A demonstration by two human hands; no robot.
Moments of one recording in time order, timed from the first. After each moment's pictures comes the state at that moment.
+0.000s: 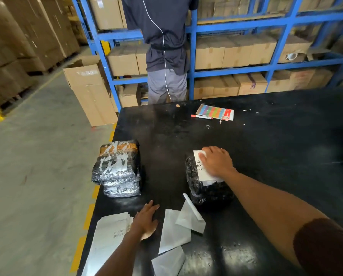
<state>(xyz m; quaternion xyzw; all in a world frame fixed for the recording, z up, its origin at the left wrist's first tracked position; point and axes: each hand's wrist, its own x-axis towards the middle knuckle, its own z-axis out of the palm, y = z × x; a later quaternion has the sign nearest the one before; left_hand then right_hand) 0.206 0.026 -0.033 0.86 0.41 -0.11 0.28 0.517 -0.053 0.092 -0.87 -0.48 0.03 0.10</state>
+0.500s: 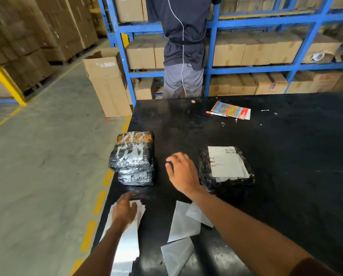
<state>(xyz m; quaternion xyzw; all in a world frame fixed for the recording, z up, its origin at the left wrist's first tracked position) 0.123 0.054 -0.012 0.75 0.56 0.16 0.31 0.354 -0.012 0.091 -0.77 -0.57 0.00 0.29</state>
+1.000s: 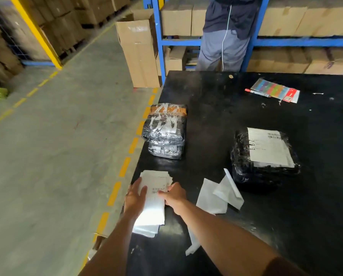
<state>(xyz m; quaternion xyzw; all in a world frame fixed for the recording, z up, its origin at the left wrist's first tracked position) 0.050 0.016 -0.030 0.63 0.65 0.19 0.38 0.197 -0.018 -0.022 -0.77 -0.25 0.52 0.28</state>
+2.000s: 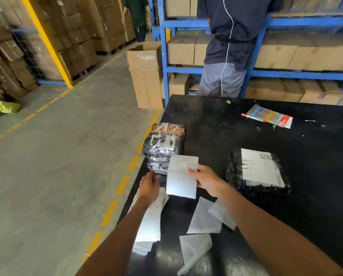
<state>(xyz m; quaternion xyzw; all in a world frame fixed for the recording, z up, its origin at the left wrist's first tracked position) 0.127 0.037 0.051 0.65 0.62 0.19 0.39 0.333 -0.010 0.082 -0.65 -0.29 0.55 0.43</state>
